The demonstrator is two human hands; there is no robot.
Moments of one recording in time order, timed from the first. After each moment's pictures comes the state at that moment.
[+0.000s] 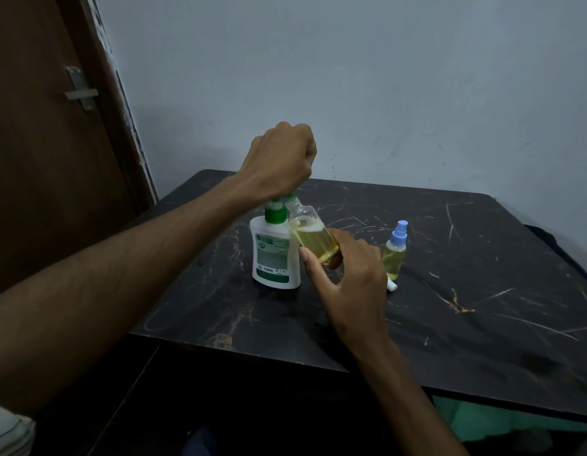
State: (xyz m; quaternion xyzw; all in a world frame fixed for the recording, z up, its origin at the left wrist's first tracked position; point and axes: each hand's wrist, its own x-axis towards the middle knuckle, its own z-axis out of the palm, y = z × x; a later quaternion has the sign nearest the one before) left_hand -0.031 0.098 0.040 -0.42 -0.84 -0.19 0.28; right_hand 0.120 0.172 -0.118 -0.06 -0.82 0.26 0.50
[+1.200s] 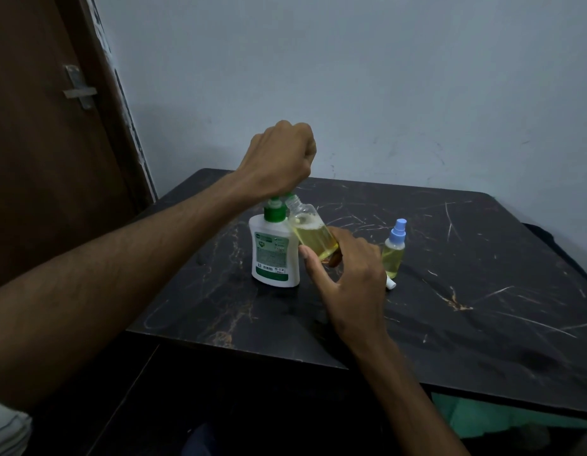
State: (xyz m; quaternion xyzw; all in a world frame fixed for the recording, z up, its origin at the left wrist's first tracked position) left_hand -0.030 0.098 0.039 -0.43 -0.84 -0.19 0.28; right_hand 0.119 0.174 -0.119 -0.07 -0.83 0.26 0.49
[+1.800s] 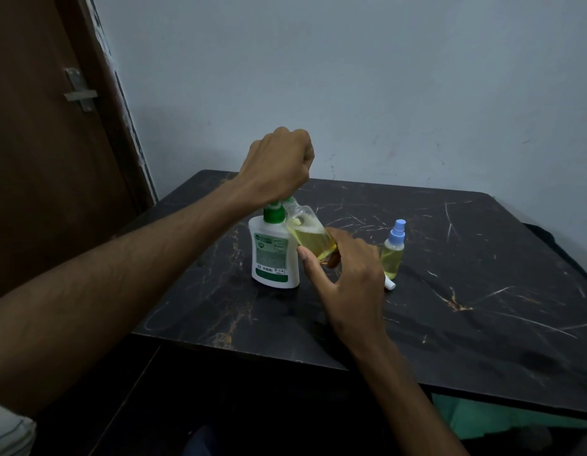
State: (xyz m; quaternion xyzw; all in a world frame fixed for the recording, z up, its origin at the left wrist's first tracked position) left_hand -0.030 0.096 0.034 -0.42 -0.84 -0.18 0.28; right_hand 0.119 0.173 -0.119 -0.07 -0.83 0.27 0.48
